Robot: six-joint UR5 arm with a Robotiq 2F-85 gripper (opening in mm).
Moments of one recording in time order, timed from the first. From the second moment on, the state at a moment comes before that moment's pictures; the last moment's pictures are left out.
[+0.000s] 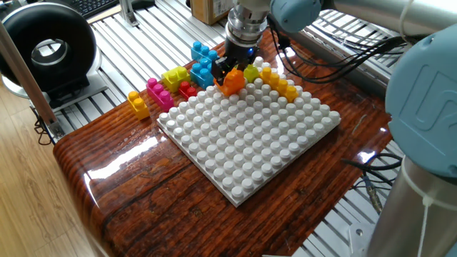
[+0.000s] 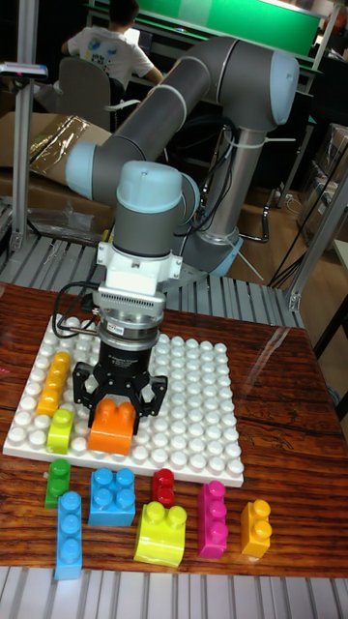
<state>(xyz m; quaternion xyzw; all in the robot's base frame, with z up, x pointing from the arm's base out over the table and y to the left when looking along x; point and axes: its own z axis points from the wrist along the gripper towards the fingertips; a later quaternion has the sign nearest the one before) 0.627 -0.049 0.054 0.04 0.99 0.03 0.10</state>
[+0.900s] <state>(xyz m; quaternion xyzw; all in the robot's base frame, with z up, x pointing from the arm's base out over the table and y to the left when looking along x) 0.630 -0.051 0.043 0.04 0.99 0.03 0.10</state>
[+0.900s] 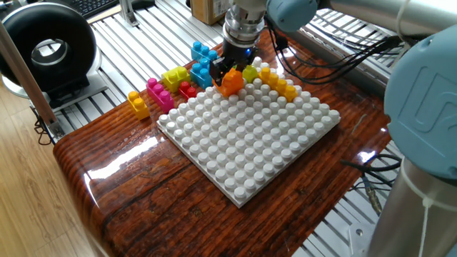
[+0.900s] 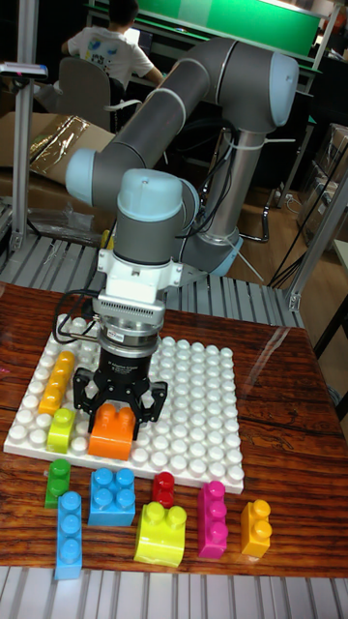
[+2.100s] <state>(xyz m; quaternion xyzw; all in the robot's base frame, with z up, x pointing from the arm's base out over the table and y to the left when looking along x) 0.629 -0.044 0.037 0.01 1.00 0.03 0.07</state>
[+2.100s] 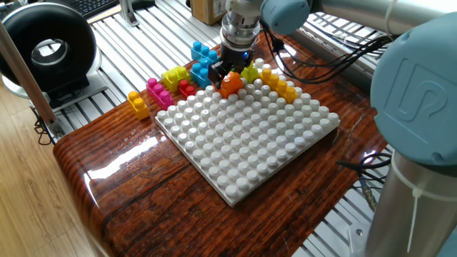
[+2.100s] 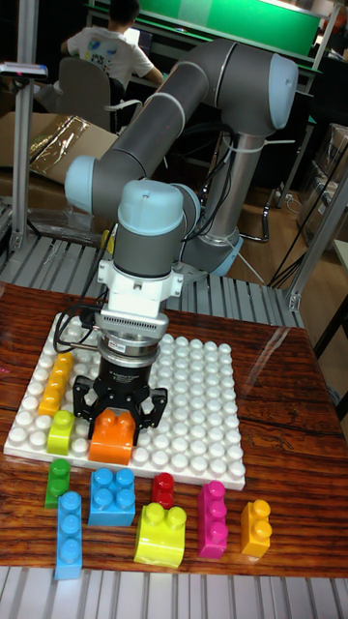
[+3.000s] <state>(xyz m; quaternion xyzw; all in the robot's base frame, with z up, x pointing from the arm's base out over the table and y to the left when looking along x) 0.630 -0.044 0.046 -0.05 1.00 0.03 0.07</state>
